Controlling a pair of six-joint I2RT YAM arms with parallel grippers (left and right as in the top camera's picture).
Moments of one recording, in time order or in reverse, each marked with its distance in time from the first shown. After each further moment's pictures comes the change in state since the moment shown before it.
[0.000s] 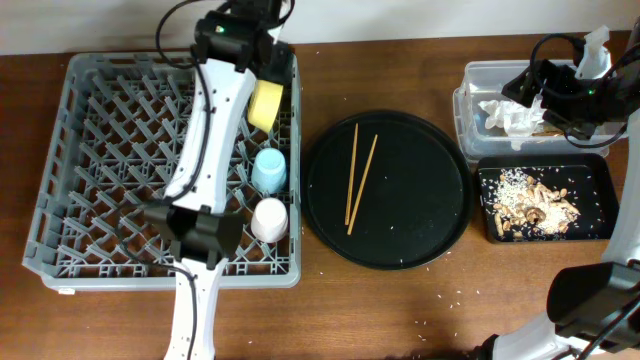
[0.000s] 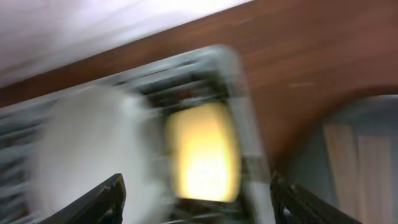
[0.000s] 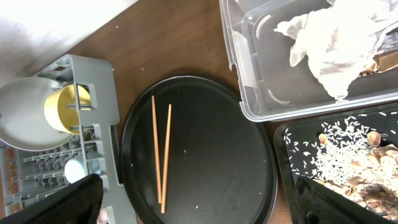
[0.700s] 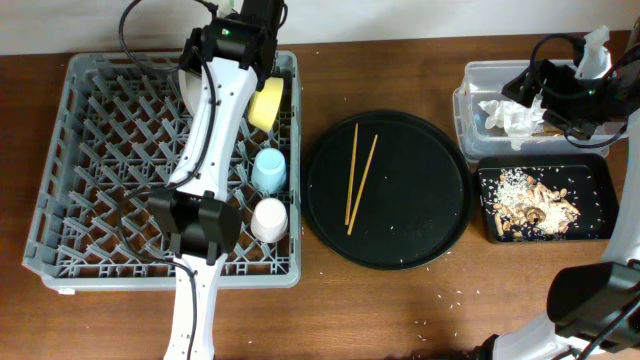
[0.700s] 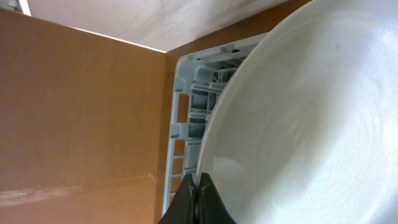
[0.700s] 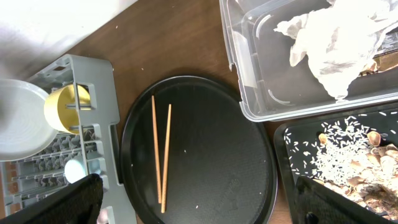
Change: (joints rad) left arm 0.026 0.047 -0.124 -0.022 -0.872 0.035; right arm 0.000 0.000 0.000 0.000 0.000 0.000
